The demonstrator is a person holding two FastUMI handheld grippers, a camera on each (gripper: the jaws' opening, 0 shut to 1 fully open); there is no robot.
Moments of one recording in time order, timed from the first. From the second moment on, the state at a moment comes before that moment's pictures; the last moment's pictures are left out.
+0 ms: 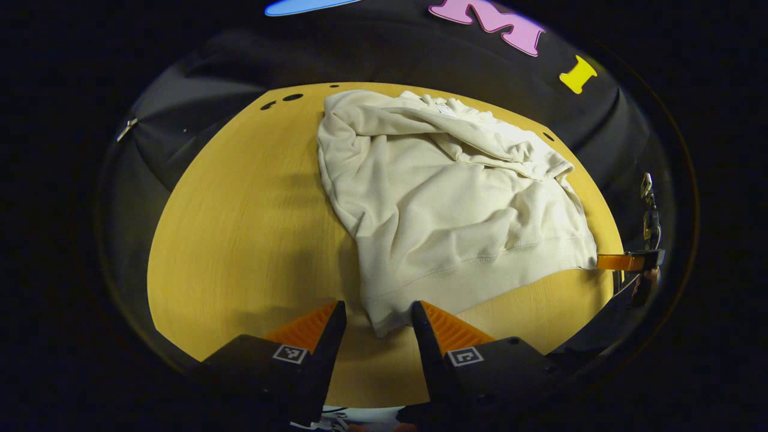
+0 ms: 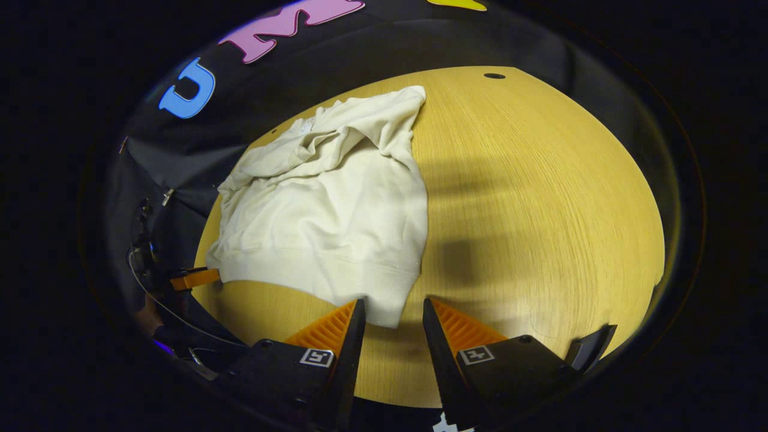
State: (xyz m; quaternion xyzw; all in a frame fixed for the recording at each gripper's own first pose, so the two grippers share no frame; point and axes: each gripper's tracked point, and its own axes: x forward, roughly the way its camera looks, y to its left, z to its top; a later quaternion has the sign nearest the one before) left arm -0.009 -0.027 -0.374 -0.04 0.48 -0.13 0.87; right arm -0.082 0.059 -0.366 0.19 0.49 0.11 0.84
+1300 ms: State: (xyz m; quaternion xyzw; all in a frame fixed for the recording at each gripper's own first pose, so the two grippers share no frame) left arm 0.030 -0.050 -0.332 -0.11 0.42 -0.11 0.89; right arm -0.012 0.099 -0.299 0.26 0.39 0.12 0.88
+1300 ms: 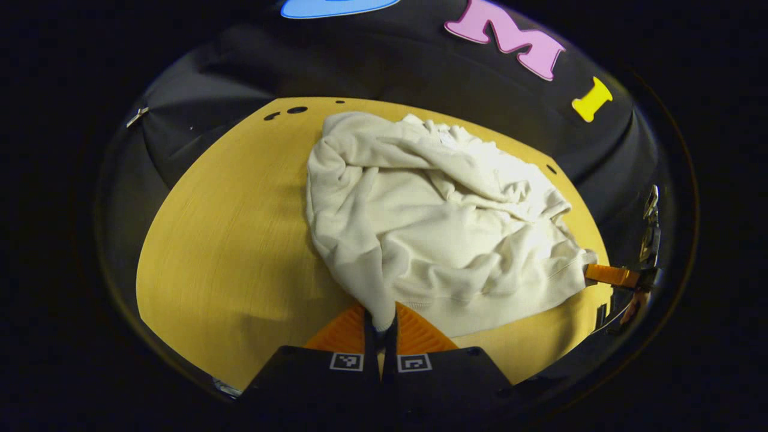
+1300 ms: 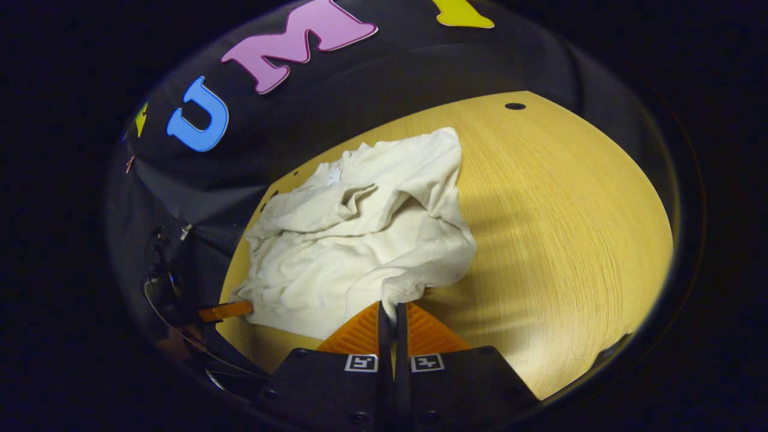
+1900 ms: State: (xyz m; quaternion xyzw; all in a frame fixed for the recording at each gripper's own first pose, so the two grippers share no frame) left arm 0.138 -0.052 -0.208 -0.16 0.28 -0.12 0.94; right arm 0.101 0.101 -0.193 0.30 0.25 0.14 0.91
